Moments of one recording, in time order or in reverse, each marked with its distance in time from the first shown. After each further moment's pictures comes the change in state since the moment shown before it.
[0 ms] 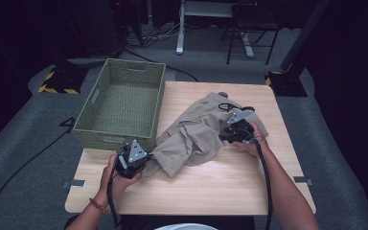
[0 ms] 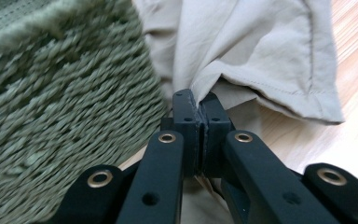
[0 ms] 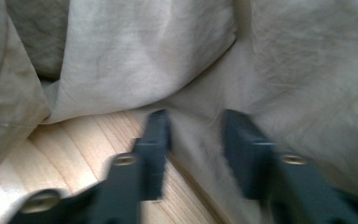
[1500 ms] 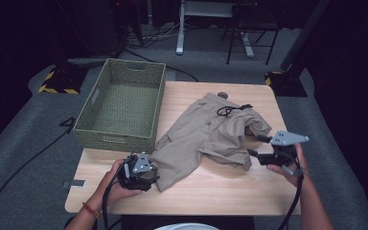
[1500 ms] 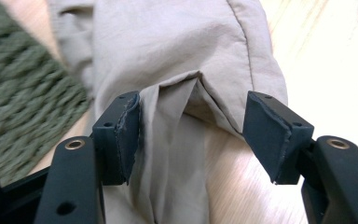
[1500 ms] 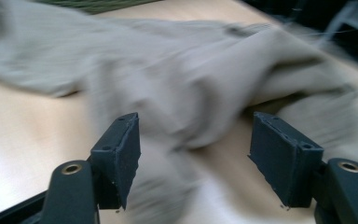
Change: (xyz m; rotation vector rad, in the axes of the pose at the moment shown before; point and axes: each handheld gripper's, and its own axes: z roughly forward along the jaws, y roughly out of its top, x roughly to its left) left arm -0.020 -0.009 0.003 0.106 -0.215 0.139; right arm 0.057 -0.063 -0.144 -0.285 -0.102 0.014
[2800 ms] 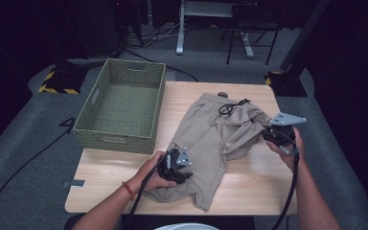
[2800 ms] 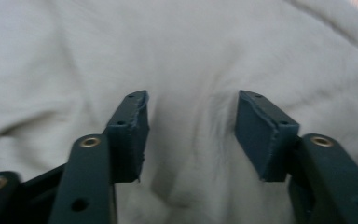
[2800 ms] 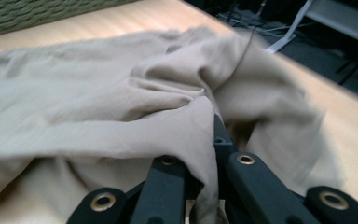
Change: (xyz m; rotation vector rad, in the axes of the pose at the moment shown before) left arm -0.024 0.076 0.084 0.068 -0.137 0.167; right arm -0.054 0.027 0.027 0.018 -0.111 0.044
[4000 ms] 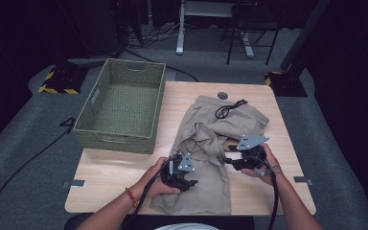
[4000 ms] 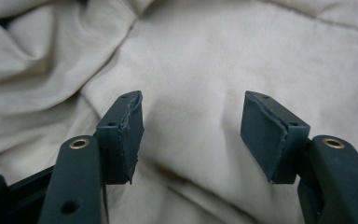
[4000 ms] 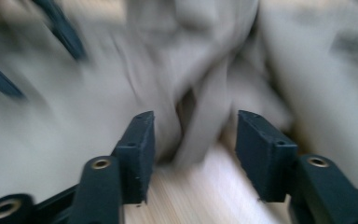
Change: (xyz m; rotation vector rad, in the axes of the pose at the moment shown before) left arm -0.018 0.002 -0.002 -0.074 -0.055 -0.026; right arm 0.100 -0.014 0.031 0.140 0.246 -0.150
